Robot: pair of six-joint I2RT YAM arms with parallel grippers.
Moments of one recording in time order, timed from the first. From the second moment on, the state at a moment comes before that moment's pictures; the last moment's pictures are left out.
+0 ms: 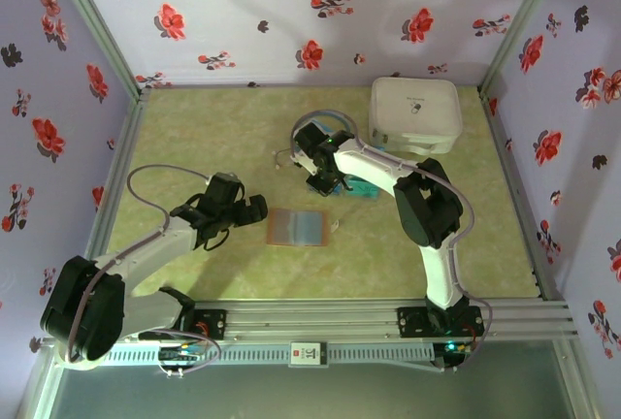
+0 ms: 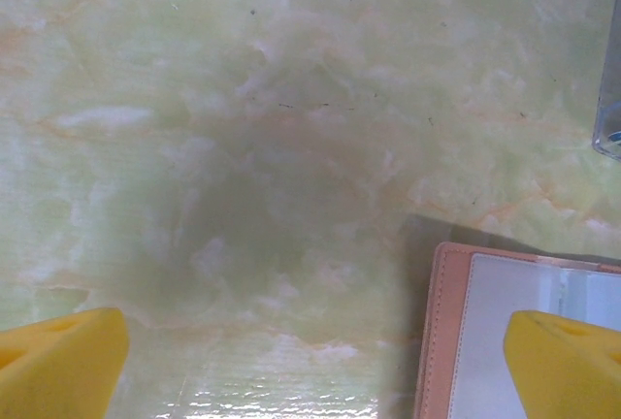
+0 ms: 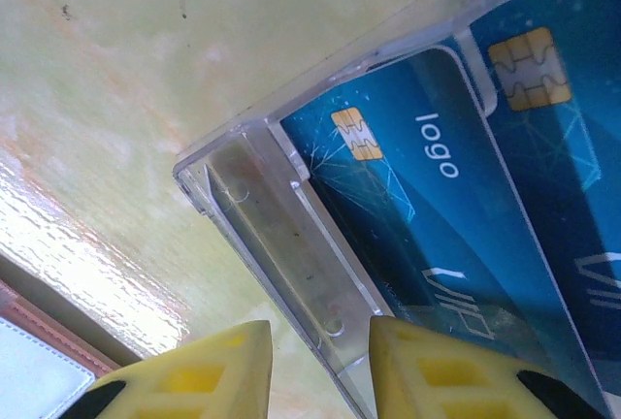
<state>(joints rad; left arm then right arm) -0.54 1.20 0.60 -0.33 -0.10 -0.66 0.72 2.06 1.61 -0.88 0.14 -0.21</state>
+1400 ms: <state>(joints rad) -0.54 1.23 0.61 -0.33 -0.06 -0.67 0.79 1.97 1.68 -0.96 0.21 -0.34</state>
